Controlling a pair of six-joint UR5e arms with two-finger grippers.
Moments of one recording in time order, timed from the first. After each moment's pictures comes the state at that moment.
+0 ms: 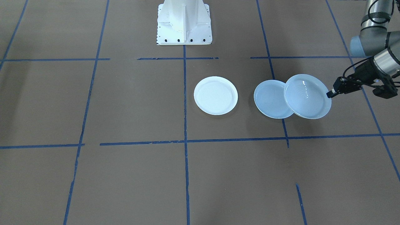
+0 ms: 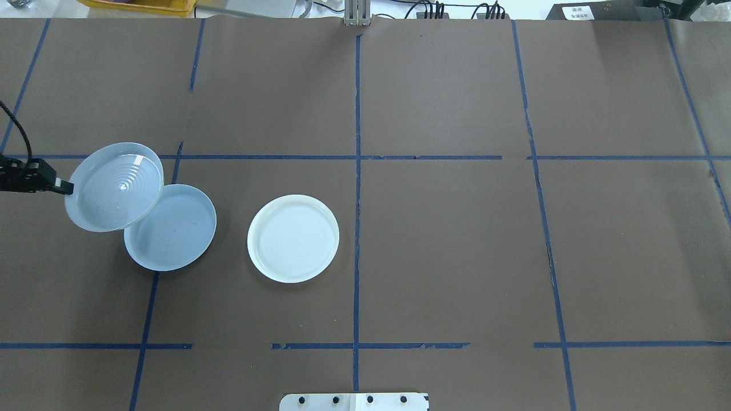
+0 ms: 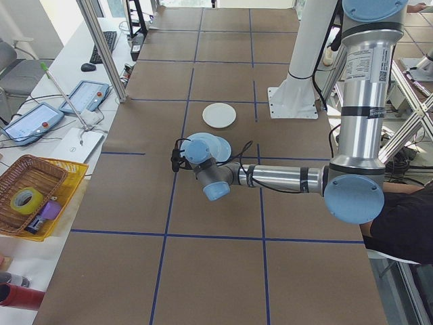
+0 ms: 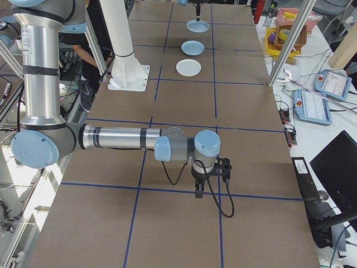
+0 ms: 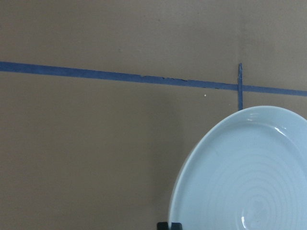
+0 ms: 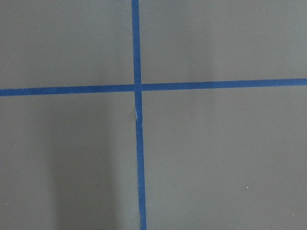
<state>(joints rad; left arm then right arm) -1.08 -1.59 -1.52 -2.59 -2.47 -1.13 1.54 -1.61 1.62 -1.56 2.30 0.09</state>
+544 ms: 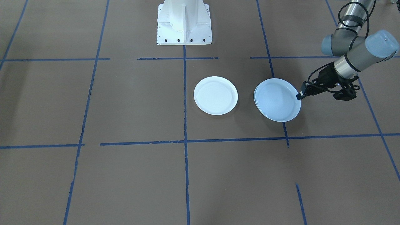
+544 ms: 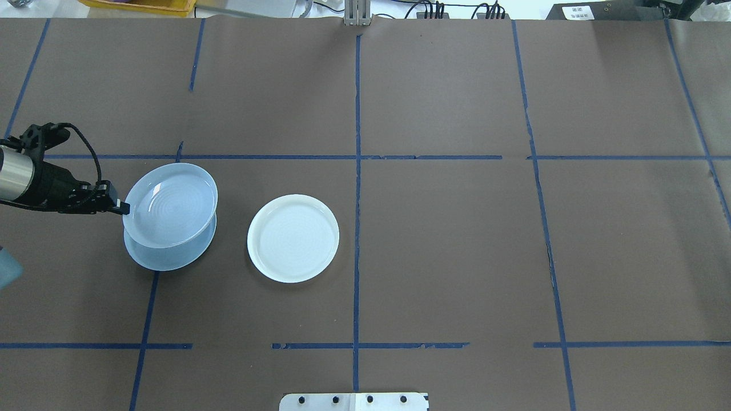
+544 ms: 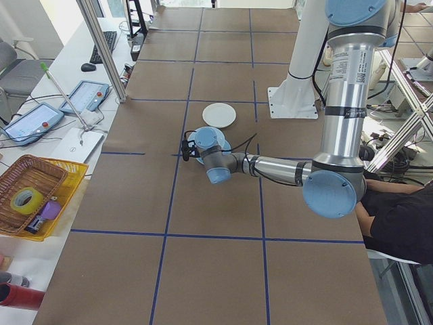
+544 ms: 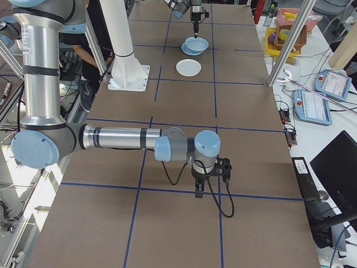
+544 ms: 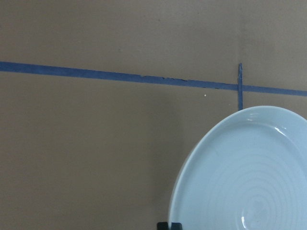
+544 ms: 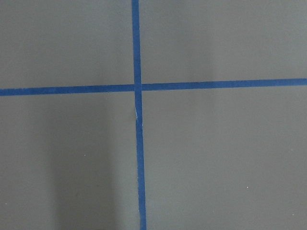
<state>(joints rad) -0.90 -1.62 -1.55 -2.60 -2.32 -1.29 1.54 -1.61 1.62 -1.56 2.30 0.09</state>
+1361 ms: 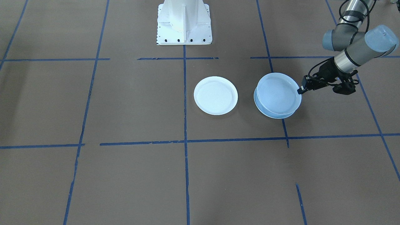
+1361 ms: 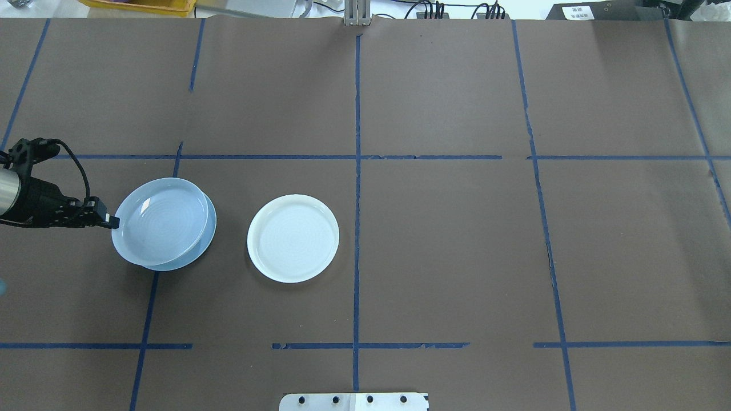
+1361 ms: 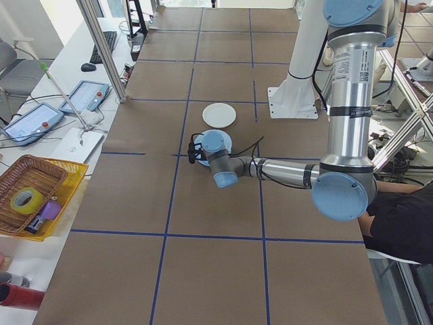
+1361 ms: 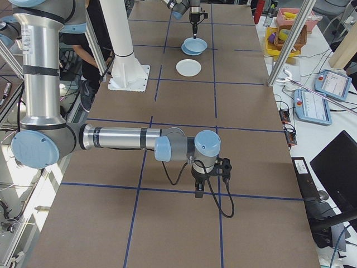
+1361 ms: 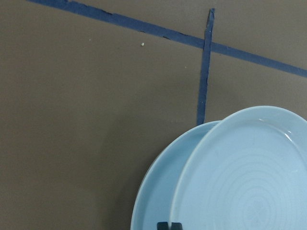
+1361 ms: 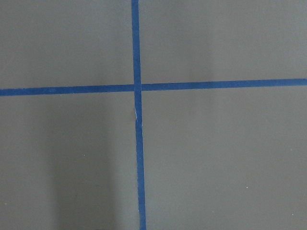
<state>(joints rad) -0.89 -1.55 -1.59 -2.63 -2.32 -1.24 1.54 -1.61 1.62 -1.56 2.29 0.09</state>
